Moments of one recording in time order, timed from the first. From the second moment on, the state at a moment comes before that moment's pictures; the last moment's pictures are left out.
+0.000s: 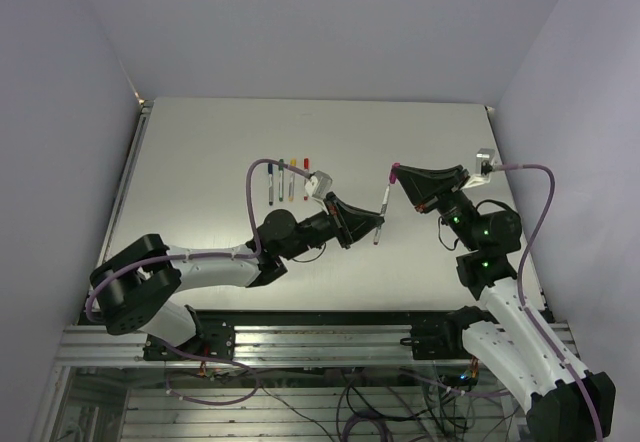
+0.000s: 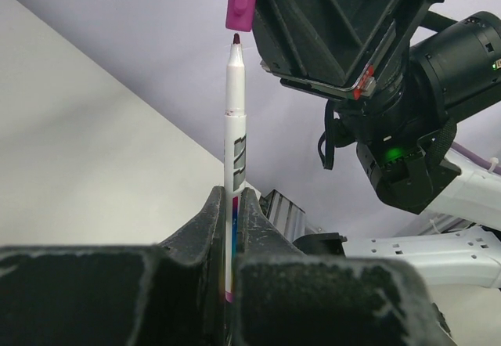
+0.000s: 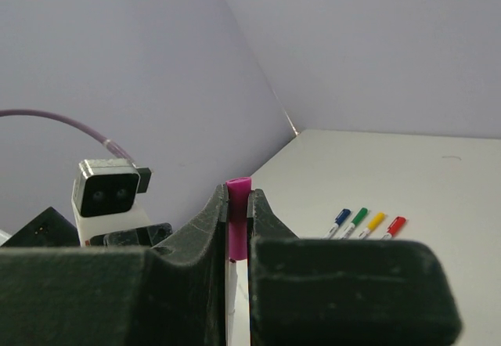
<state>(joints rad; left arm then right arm) -1.04 1.46 0.66 1.06 0.13 -0.67 0.28 0.73 0.48 0.66 -0.41 0.67</state>
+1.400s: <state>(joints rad) -1.04 1.47 0.66 1.05 0.11 -0.66 0.28 0.71 0.39 0.71 -0.44 0.76</state>
